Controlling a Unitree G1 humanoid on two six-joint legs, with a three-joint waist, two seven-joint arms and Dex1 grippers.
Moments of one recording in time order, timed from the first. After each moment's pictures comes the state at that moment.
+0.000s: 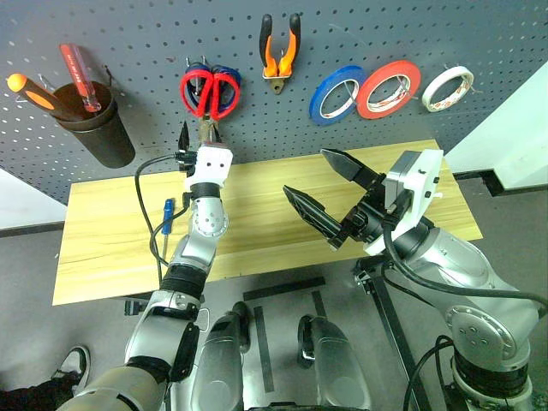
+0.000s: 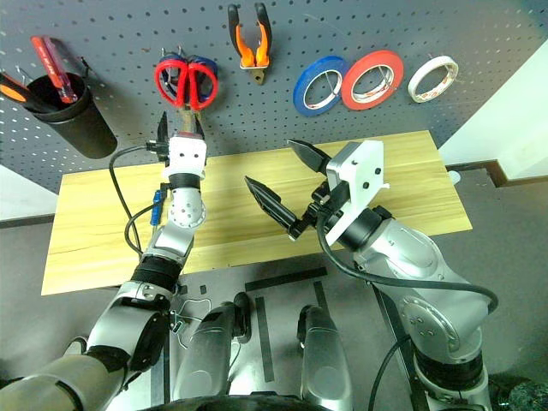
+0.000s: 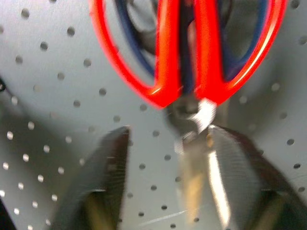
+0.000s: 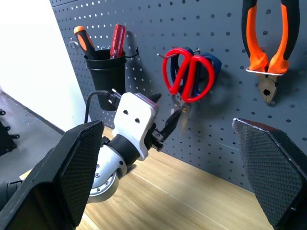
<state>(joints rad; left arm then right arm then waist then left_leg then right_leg) -0.65 0.13 0.00 0.56 0.35 -0.33 0.47 -0.30 -0.42 -0.03 -0.84 0.73 0.71 0.27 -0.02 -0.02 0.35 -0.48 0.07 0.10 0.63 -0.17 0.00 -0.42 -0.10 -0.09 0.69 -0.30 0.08</state>
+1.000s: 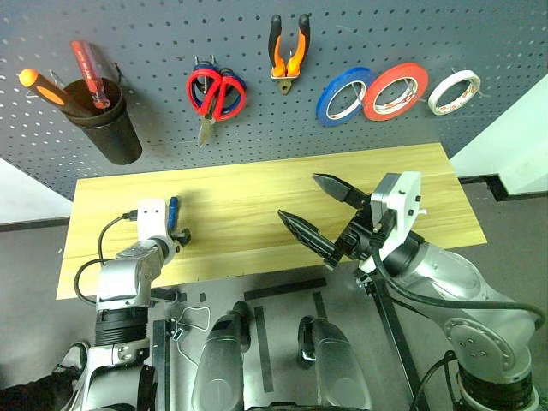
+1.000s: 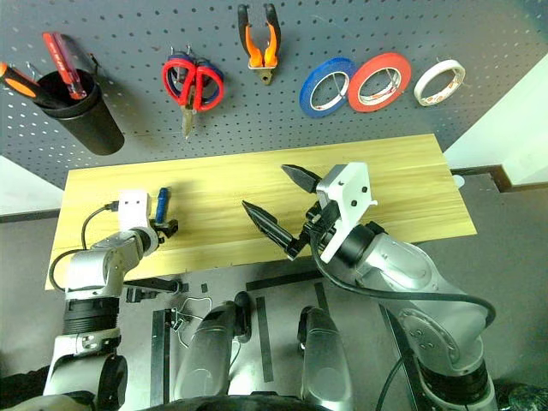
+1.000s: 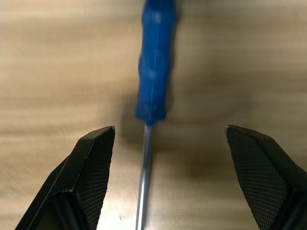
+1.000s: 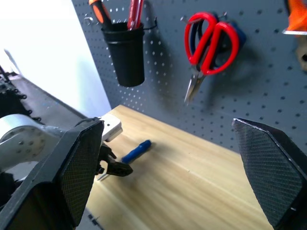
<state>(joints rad) -0.39 0.31 0.25 0.05 -0.17 0.99 -0.07 -0.21 -0.47 0.01 -0.86 0.76 0.72 0.28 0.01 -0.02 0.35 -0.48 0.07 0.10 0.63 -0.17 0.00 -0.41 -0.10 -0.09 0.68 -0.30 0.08</state>
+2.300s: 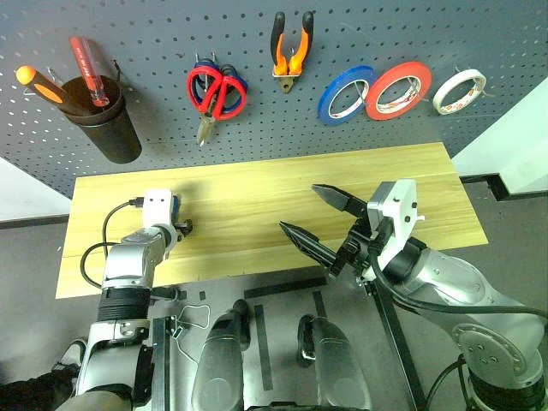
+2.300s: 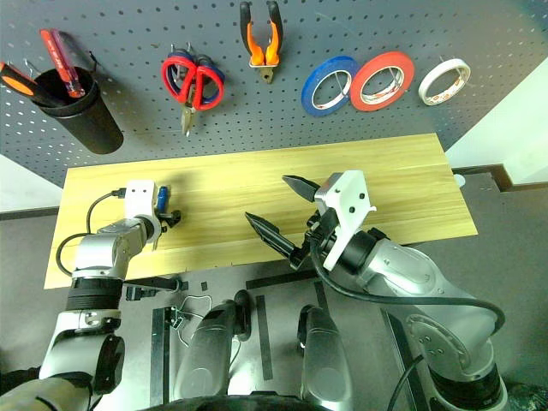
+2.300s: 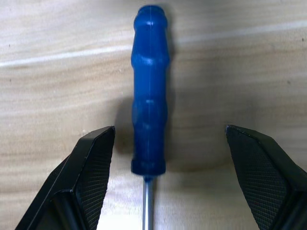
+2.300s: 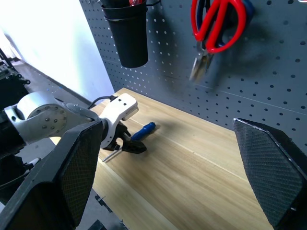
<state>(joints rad) -0.48 0.35 0.18 0.22 -0.14 0.87 -0.10 -0.19 -0.52 0.01 -0.87 0.80 0.75 0.26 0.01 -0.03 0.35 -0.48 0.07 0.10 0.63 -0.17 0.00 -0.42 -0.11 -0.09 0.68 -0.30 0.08</state>
